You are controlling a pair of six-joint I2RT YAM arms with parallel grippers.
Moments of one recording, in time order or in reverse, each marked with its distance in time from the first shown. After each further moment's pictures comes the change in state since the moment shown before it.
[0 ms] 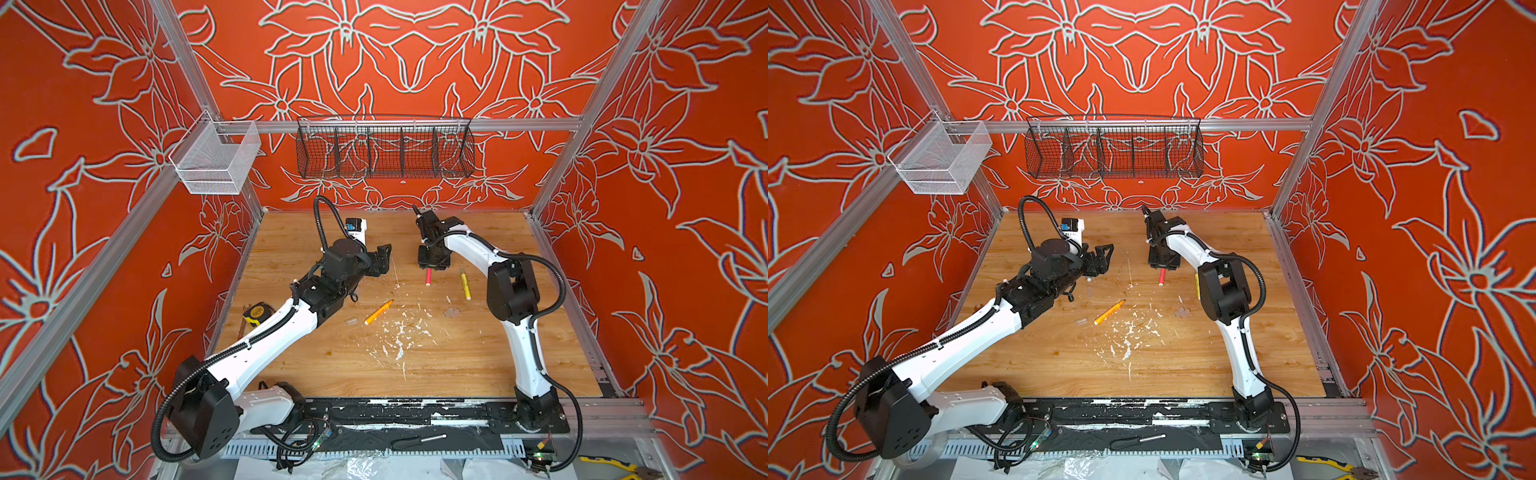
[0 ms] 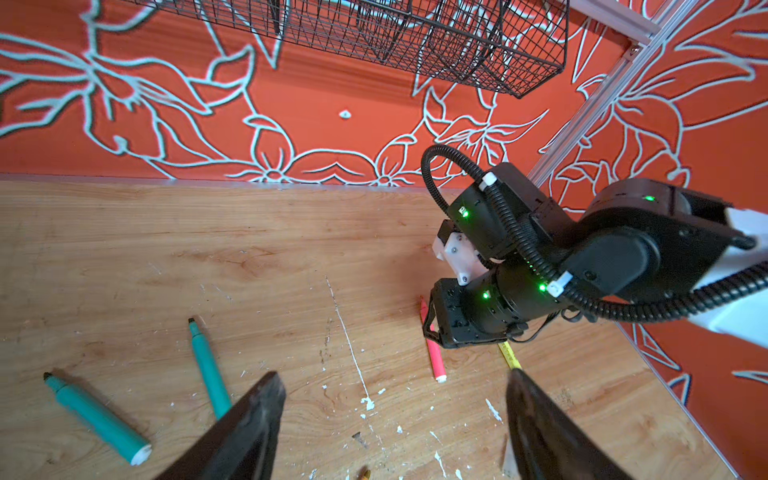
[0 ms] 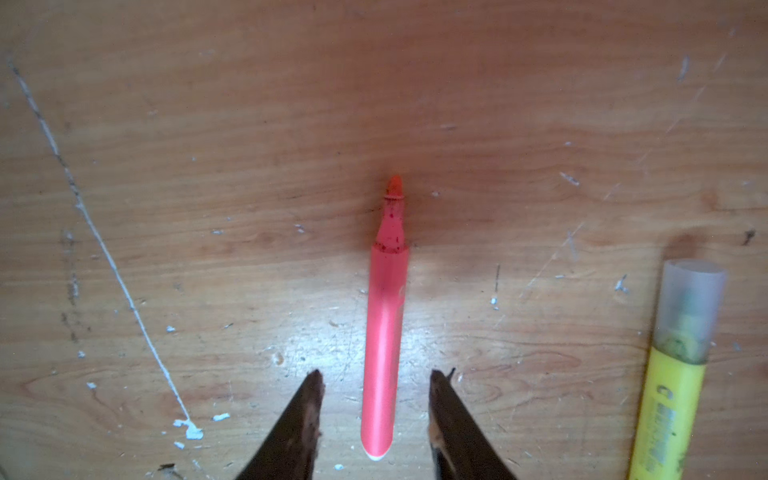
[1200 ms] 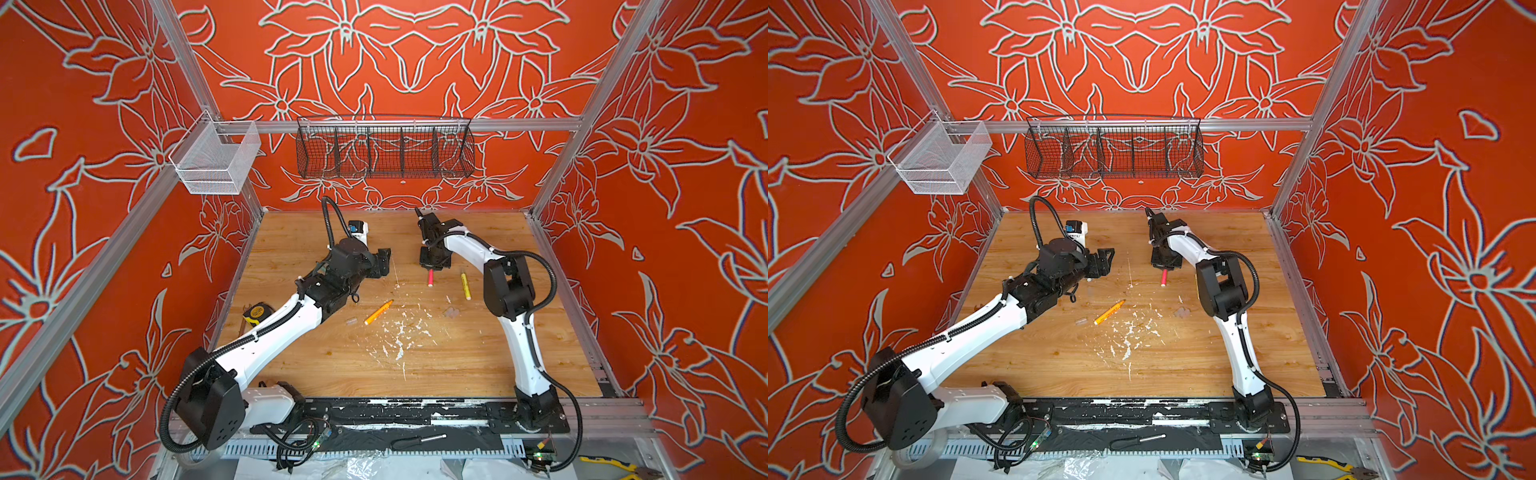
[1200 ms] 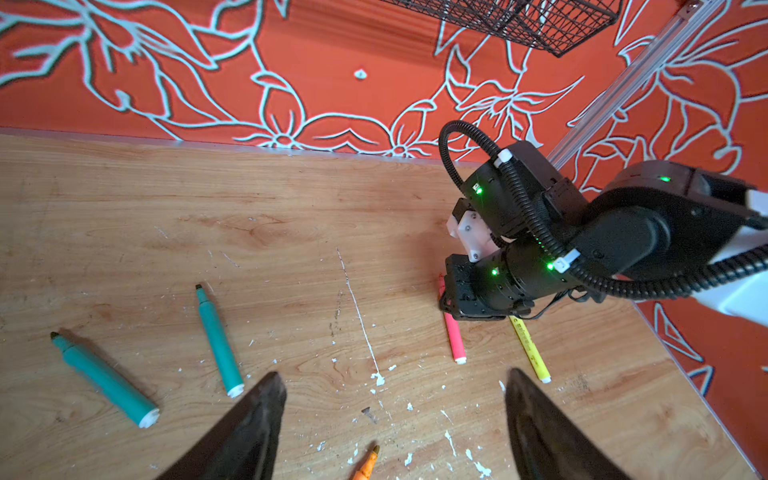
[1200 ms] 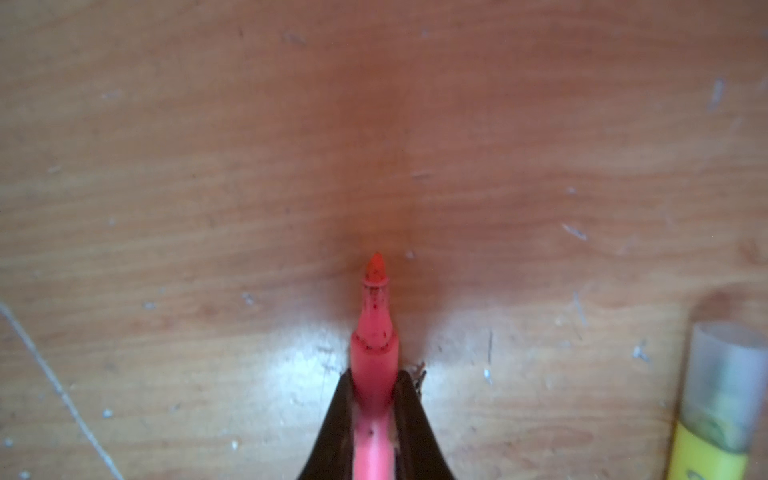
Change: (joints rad) left arm 0.006 0.049 0.018 -0.056 0.025 -0.025; right arm -0.025 0.029 -0.026 0.058 0.007 0.000
